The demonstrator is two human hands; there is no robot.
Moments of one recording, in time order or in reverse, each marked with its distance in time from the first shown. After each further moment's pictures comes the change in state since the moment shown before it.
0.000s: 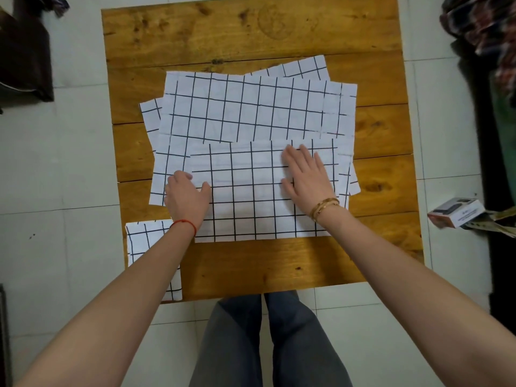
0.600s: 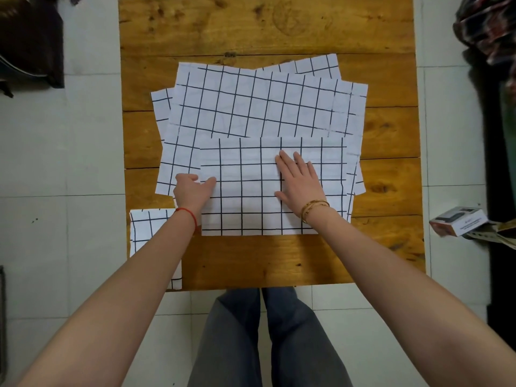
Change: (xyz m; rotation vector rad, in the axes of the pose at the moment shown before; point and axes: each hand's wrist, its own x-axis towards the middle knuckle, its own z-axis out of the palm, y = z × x) left_hand -0.006 0.003 -0.008 -0.392 -0.177 -0.342; right_hand 0.005 -0.021 0.025 -0.055 -0.123 -0.004
